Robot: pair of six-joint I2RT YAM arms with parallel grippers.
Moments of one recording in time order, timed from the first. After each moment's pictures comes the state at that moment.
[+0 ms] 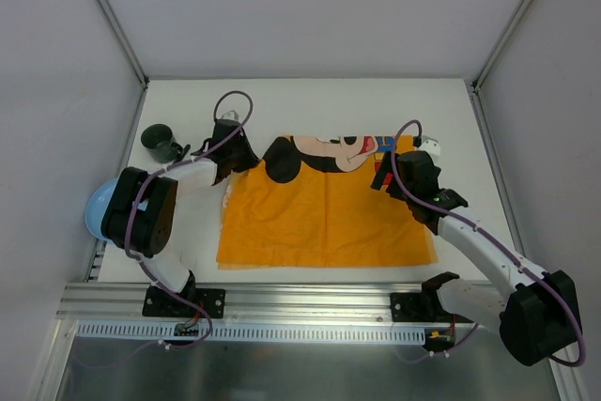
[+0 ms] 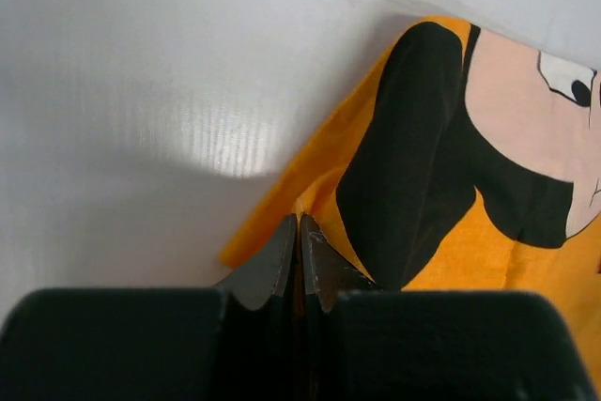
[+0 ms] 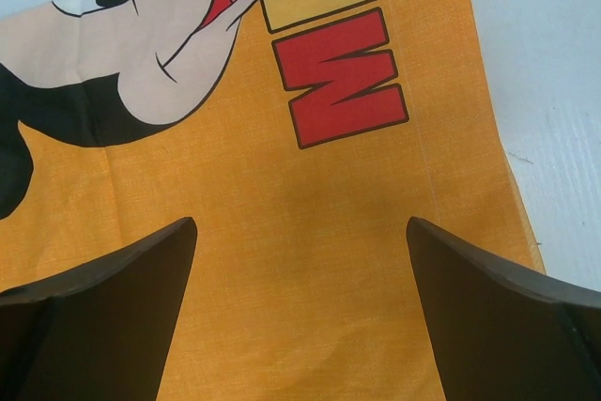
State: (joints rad) left arm -0.28 1.72 0.89 0.07 0.09 -0.67; right arm 0.44 1.06 0.67 -0.32 0.33 0.58
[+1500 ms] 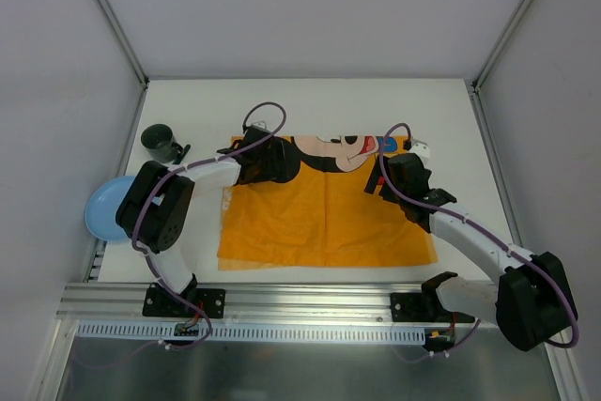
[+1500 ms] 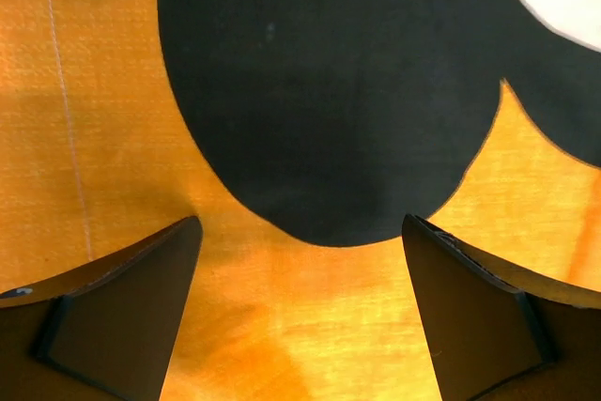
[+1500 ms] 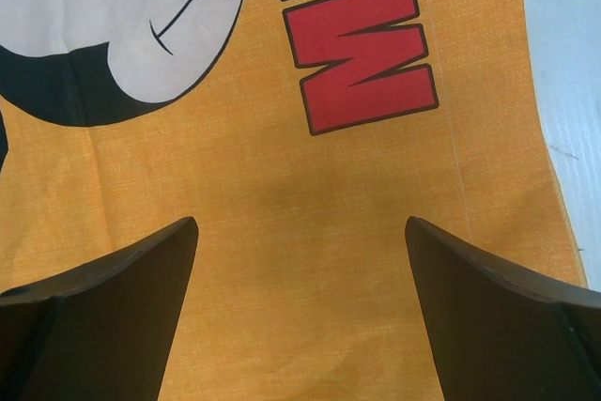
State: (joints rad) left arm -0.50 1.74 1.00 -0.18 -0.12 -0.58; right arm 0.47 1.15 0.64 -0.25 0.32 0.60
